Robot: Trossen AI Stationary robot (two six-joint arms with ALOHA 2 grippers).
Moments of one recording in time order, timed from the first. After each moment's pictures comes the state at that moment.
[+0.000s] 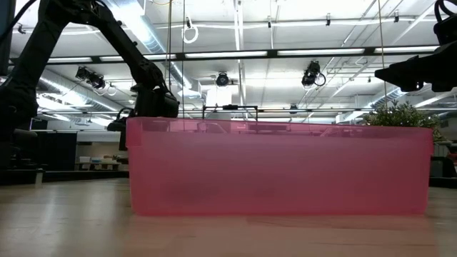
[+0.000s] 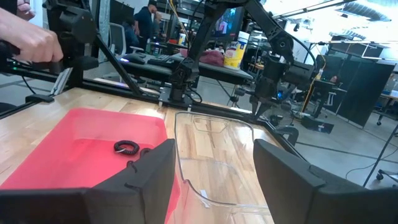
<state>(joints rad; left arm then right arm) 1.05 1.77 1.18 -0.98 -0.14 -1.77 -0.03 0.01 0.02 0.02 0.00 -0.25</state>
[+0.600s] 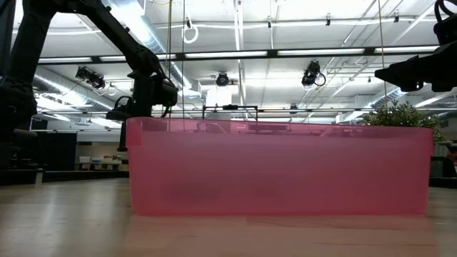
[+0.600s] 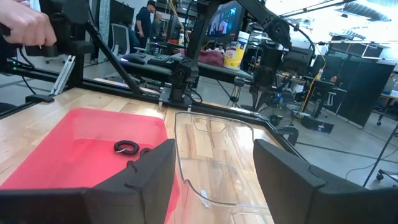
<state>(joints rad) 1.03 1.65 1.18 -1.03 -0.13 -1.80 -0.03 0.01 0.02 0.02 0.00 -0.25</state>
